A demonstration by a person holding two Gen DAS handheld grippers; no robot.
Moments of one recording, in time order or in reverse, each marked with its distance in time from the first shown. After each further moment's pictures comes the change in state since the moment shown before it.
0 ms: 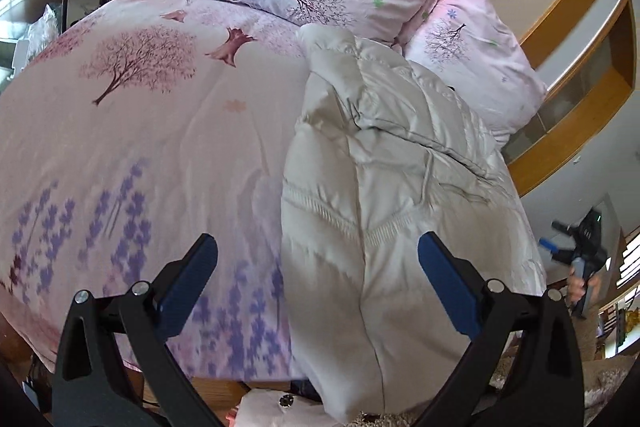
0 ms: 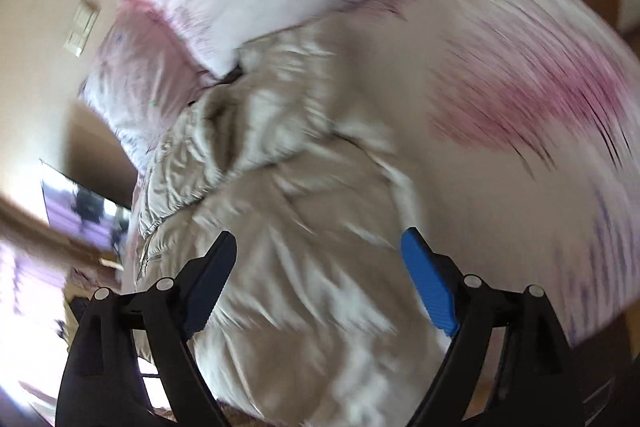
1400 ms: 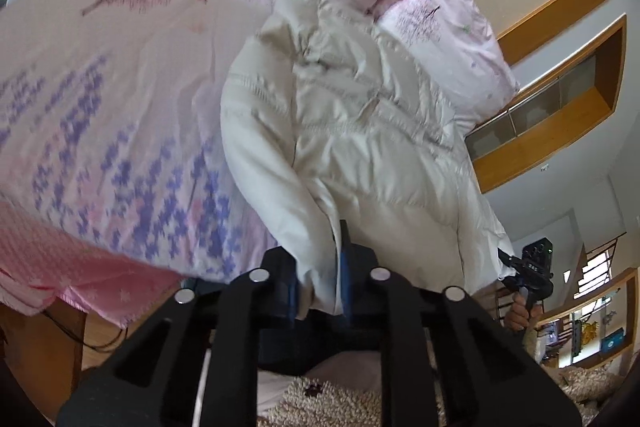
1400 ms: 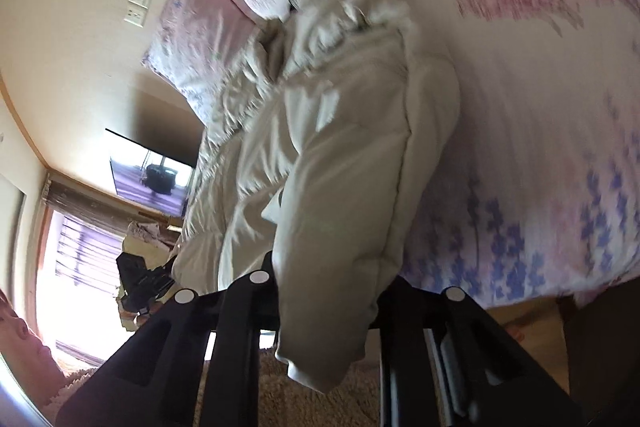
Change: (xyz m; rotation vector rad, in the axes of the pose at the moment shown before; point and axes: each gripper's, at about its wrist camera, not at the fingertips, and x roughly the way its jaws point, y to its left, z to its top) left arm -0.008 -0.037 -0.043 -0.103 0.066 -0.126; right arm -0.012 -0.015 -0.073 -0.056 0.086 0.293
